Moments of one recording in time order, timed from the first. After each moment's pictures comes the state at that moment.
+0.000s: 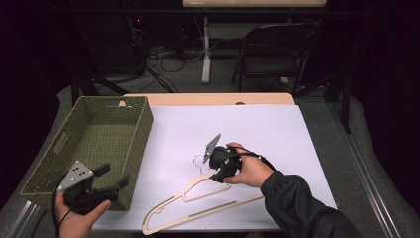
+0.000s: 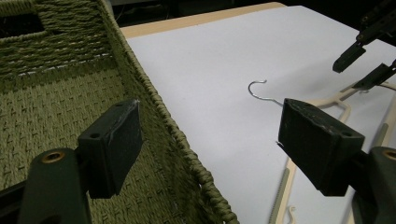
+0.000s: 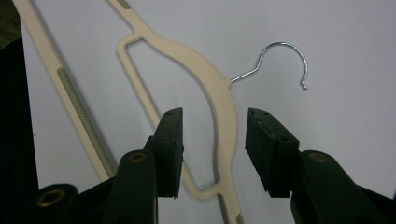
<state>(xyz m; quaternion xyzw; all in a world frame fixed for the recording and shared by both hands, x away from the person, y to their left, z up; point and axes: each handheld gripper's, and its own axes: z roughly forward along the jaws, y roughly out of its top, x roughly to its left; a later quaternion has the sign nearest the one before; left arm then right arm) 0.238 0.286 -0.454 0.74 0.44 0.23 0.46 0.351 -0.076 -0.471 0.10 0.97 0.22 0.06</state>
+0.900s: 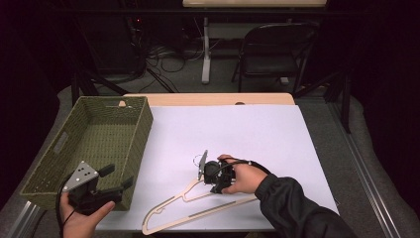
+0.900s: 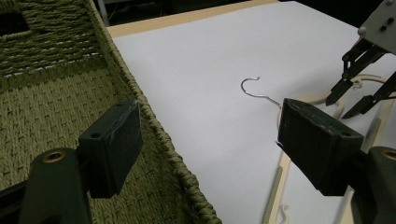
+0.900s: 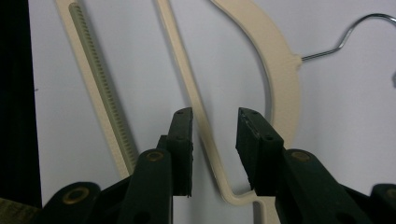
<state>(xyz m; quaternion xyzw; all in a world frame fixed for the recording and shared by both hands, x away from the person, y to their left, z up) 0.239 0.279 -0.456 0.75 0.43 0.22 0.46 0.339 -0.059 -0.507 0.03 0.99 0.14 0.02</state>
